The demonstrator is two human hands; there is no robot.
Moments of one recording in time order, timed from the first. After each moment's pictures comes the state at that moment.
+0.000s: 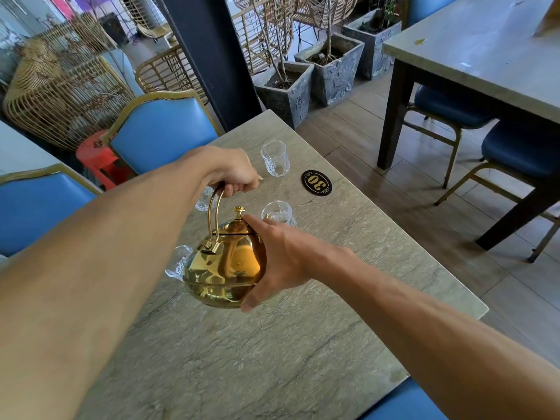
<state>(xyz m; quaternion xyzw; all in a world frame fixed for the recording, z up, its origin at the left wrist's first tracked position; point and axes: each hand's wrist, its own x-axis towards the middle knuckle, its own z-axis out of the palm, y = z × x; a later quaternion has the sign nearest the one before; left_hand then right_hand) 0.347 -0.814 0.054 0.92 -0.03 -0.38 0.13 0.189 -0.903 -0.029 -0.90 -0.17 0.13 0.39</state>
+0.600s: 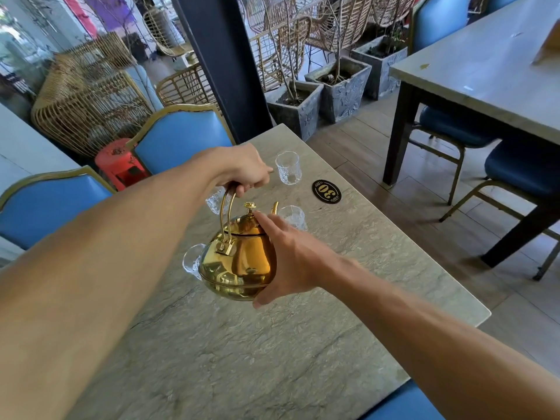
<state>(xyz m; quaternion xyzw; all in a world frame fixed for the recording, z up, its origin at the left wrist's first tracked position) 0.313 -0.795 0.092 0.94 -0.07 -0.29 0.17 0.170 -0.882 -0.024 -0.92 -0.17 0.05 0.34</state>
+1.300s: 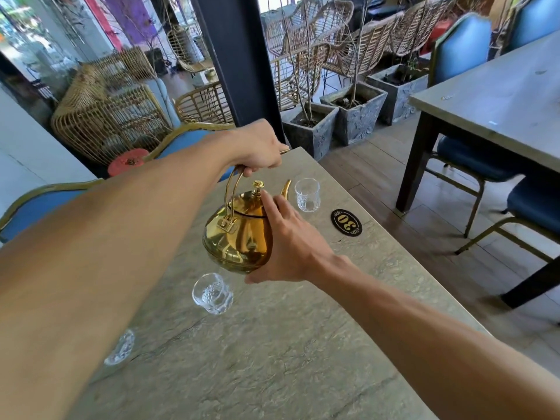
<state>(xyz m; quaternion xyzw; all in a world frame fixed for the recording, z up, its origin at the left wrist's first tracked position) 0.389 -0.789 0.132 0.96 -0.17 -0.17 0.12 0.260 -0.858 -0.003 -0.93 -0.14 -0.05 0.34</state>
